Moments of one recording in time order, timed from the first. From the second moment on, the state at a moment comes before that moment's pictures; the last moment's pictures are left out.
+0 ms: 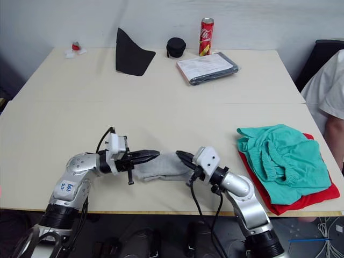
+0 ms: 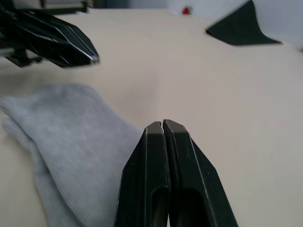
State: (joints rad) left arm -0.31 0.49 -0.10 0.01 -0.36 0.09 -1.02; right arm -0.13 -0.33 0.24 -0.20 0.17 0.02 0.67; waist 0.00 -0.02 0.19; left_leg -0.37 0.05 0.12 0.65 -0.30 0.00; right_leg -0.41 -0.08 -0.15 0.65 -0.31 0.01
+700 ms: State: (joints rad) left arm -0.25 0.48 -0.12 0.08 -0.29 -0.03 -1.06; right arm 0.25 -0.47 -0.03 -0.55 0.89 0.56 0.47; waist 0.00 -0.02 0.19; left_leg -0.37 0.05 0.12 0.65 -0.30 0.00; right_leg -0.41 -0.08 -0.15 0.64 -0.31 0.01
